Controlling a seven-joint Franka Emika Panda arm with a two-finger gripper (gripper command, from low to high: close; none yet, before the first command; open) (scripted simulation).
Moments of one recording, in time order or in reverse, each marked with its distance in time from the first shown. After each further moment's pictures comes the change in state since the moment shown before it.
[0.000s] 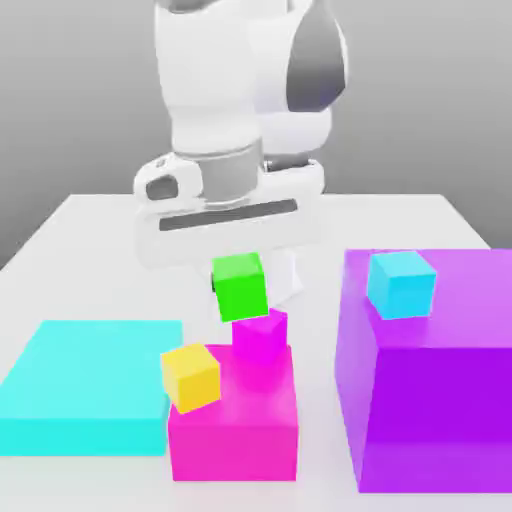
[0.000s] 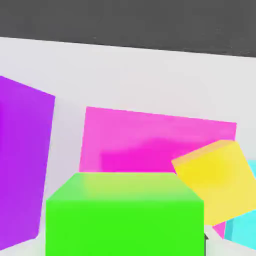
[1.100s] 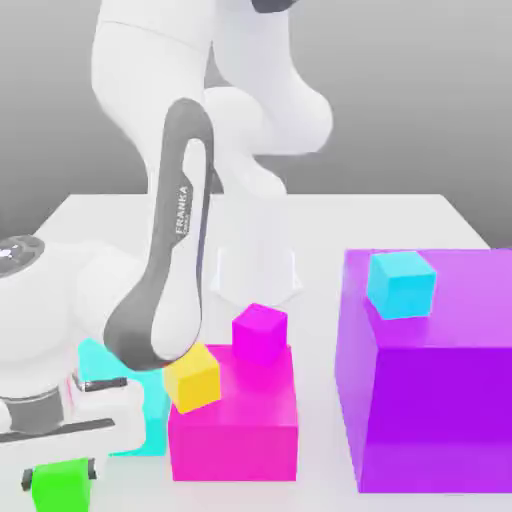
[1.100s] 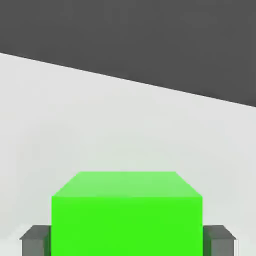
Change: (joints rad) arm -0.132 0.997 -0.216 0.496 0.325 0.449 -0.758
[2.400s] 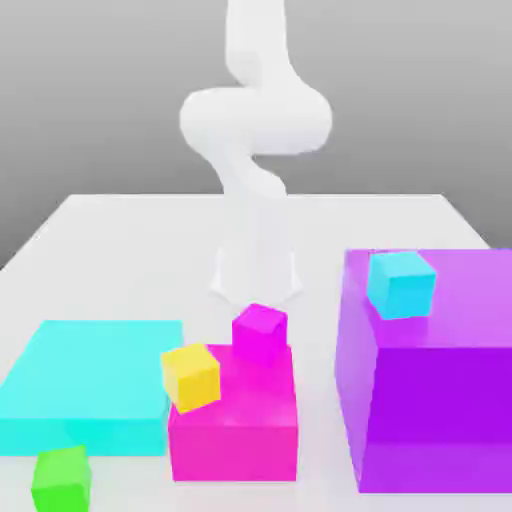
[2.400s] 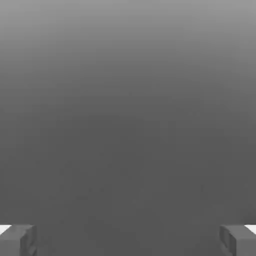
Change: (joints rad) arm 0.132 -1.223 0.239 -0.030 -0.348 -0.417 0.864
